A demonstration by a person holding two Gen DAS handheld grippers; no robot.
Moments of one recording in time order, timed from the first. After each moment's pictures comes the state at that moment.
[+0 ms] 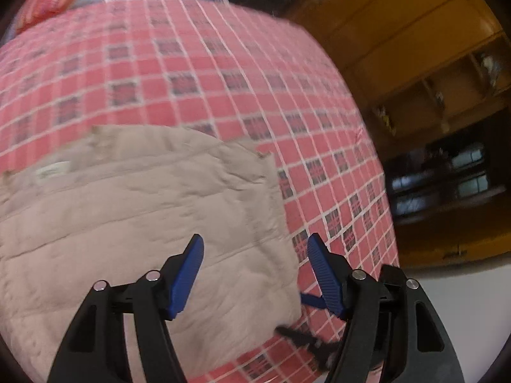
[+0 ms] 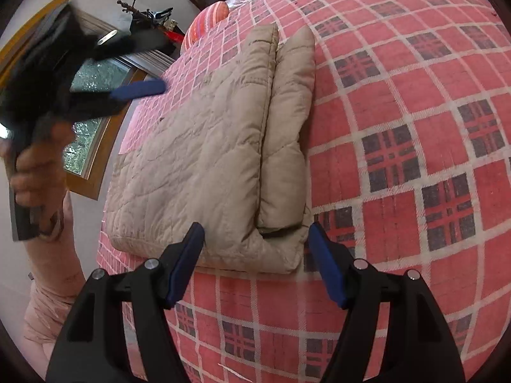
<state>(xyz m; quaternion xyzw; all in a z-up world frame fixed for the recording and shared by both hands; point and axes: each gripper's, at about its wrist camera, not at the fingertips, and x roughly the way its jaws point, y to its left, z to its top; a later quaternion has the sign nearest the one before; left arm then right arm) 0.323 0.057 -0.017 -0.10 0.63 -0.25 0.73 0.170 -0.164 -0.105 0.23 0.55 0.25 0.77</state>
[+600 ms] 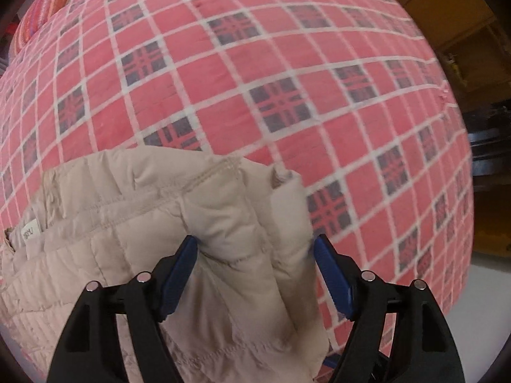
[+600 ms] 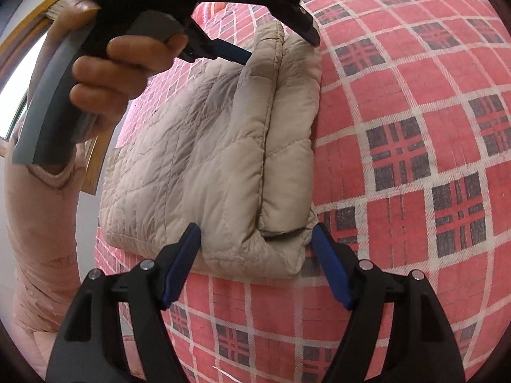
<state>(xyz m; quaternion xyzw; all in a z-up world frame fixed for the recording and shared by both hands) 0.386 -0.035 -0.099 0.05 0.71 -0.14 0.69 0.185 -0.143 -0.111 0.22 0.56 0.25 0.76</state>
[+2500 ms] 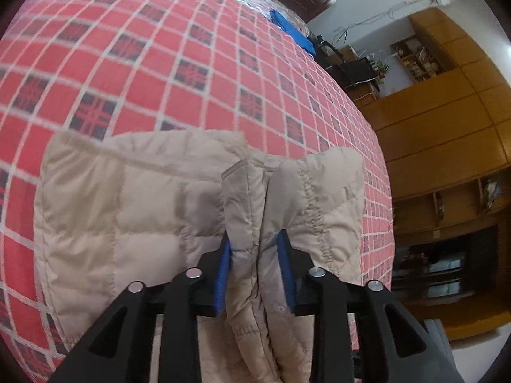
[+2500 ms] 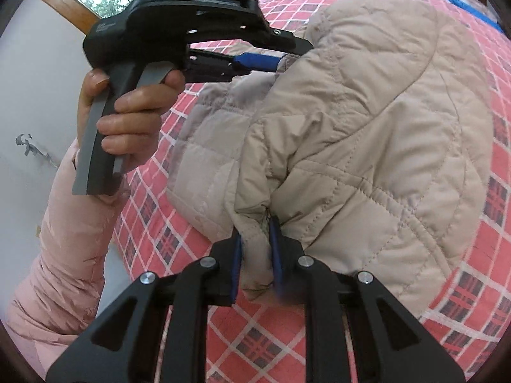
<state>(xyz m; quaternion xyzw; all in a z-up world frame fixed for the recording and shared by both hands) 0.275 0.405 -0.086 -0.33 0.53 -0.14 0.76 0.192 0.193 -0.051 -0.02 0.57 0.44 0.69</state>
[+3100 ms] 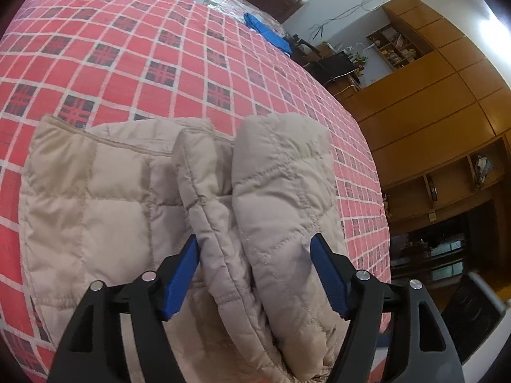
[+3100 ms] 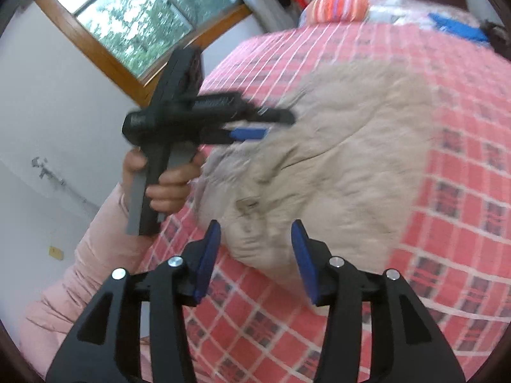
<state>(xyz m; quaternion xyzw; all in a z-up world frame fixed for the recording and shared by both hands) 0.250 0.364 -0.064 -0.29 0.51 -0.18 0.79 0.194 0.102 0.027 0.04 0.50 0.42 0.75</state>
